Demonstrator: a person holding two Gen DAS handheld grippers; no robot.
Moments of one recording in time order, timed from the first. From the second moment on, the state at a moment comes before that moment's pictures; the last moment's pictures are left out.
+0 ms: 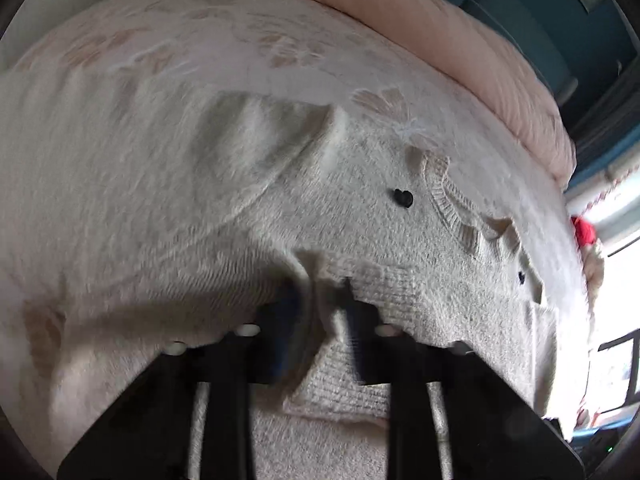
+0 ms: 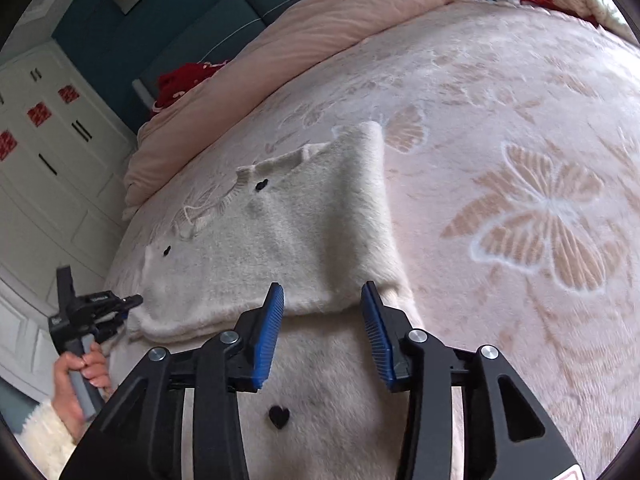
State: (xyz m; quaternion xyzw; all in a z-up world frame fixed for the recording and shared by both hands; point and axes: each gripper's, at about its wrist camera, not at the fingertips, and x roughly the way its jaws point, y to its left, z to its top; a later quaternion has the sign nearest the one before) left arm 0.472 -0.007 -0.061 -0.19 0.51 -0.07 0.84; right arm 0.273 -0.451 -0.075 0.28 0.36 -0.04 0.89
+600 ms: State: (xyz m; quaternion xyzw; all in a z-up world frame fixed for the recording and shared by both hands) left arm 0.476 -0.010 -0.075 -0.20 0.50 -0.13 0.83; right arm 0.319 -0.404 -0.071 0.22 0.36 -0.03 0.90
